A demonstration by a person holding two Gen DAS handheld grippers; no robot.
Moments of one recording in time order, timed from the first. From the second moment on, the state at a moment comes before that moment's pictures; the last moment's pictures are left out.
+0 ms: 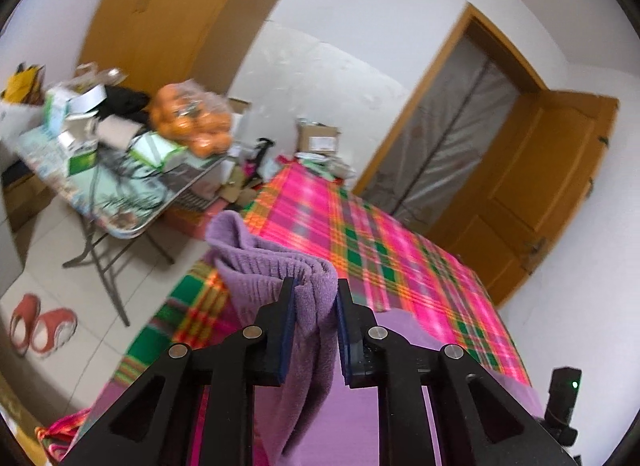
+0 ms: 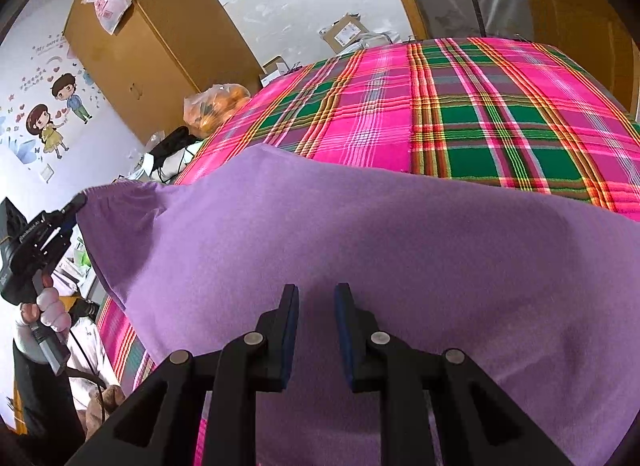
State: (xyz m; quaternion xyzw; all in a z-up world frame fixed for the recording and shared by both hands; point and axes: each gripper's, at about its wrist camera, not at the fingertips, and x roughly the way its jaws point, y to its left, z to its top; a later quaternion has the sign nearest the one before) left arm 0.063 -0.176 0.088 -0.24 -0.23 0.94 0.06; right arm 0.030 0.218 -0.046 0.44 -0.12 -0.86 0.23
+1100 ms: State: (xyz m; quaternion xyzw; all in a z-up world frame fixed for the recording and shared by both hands) left arm 0.050 0.024 0.023 -0.36 -0.04 0.87 0.33; right arm 0.034 0.234 -0.054 0.44 -0.15 -0.86 0.23
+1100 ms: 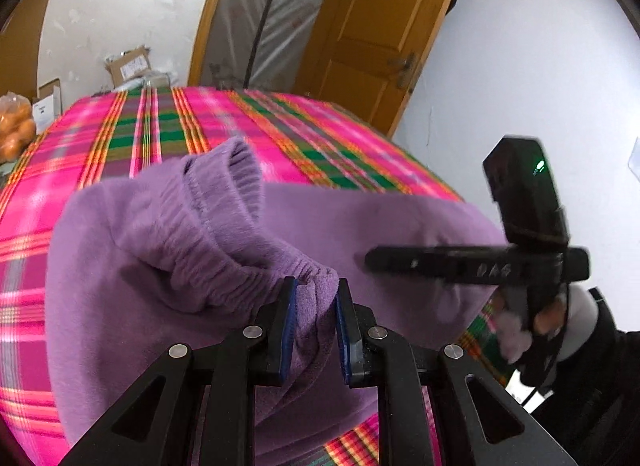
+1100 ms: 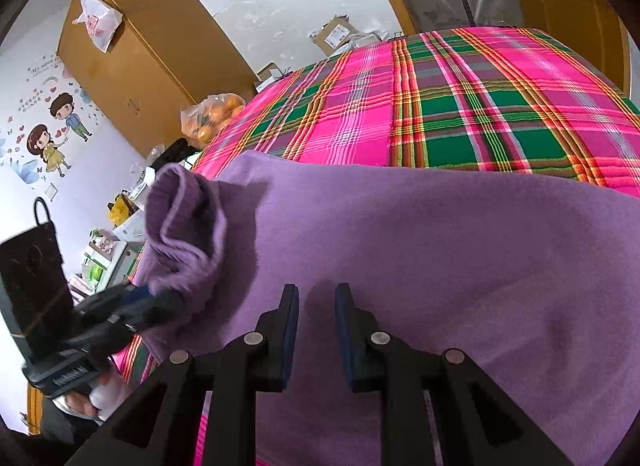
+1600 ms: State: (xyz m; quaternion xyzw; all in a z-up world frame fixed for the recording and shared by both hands) left arm 0.081 -0.051 0.043 -0.32 -0.09 0.92 0.18; right arm 0.023 0.208 -0.046 0.43 -0.17 -0.83 0.32
